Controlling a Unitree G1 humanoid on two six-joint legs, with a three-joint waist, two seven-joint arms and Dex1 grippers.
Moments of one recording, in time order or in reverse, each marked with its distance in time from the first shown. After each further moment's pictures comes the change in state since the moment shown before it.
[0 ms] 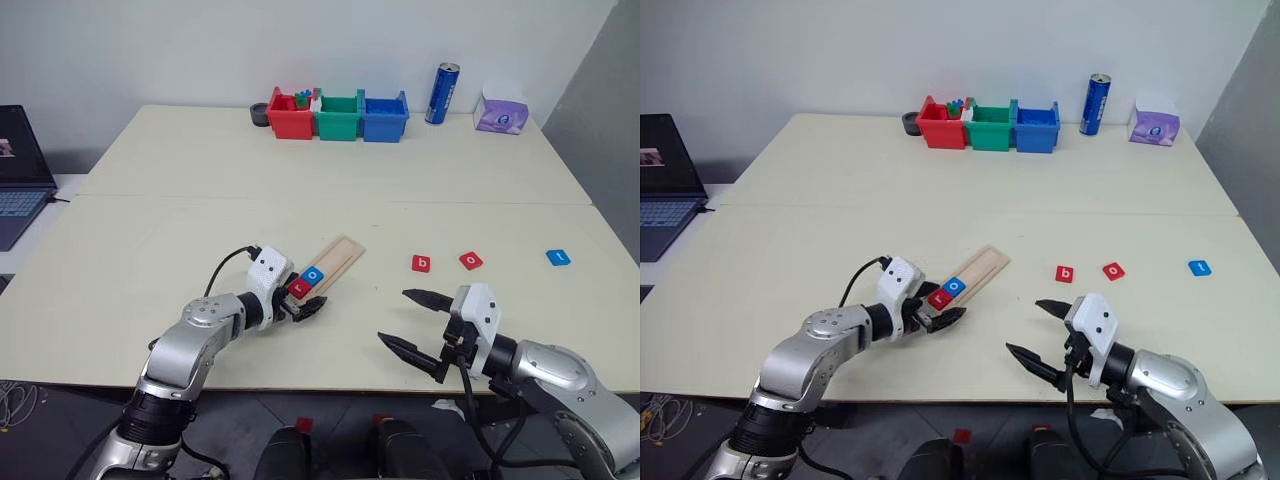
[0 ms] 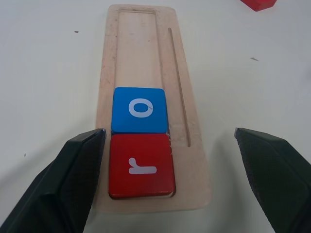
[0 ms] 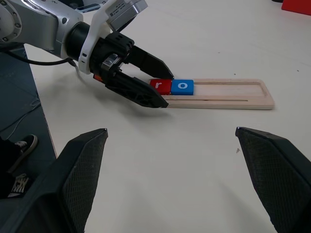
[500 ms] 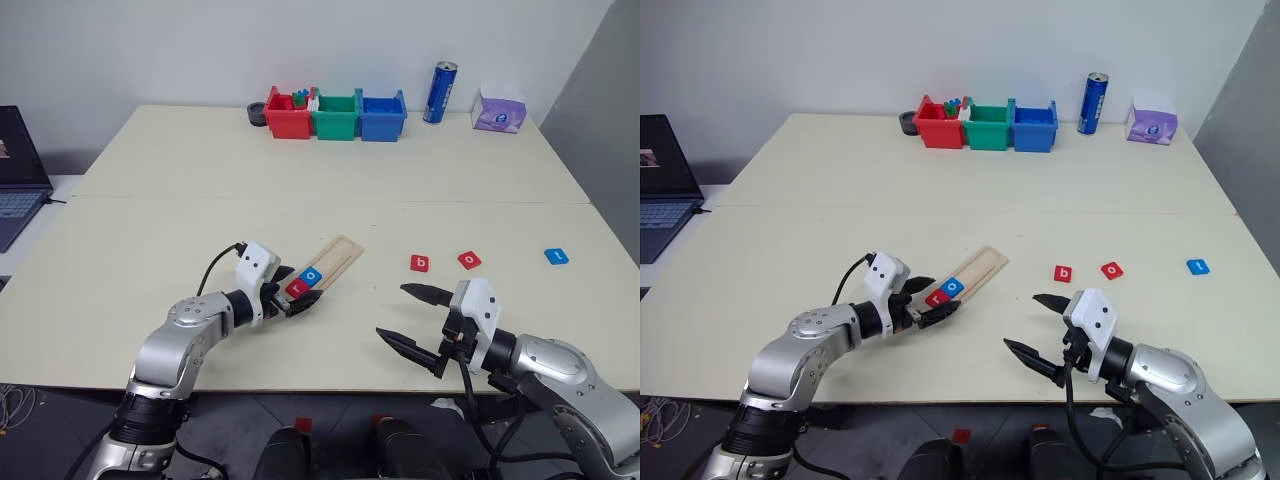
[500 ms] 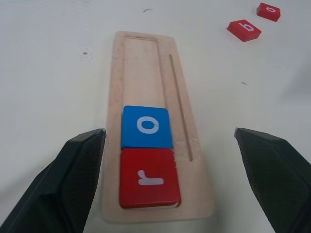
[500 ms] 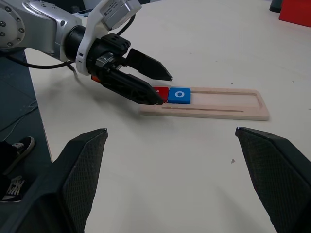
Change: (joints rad) left arm 0.028 0.016 0.045 0.041 -0.043 -0.086 -0.086; right arm -0.037 0.002 0.000 0.001 0.001 0.001 0.007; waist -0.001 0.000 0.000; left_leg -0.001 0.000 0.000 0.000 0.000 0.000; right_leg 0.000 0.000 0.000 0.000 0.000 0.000
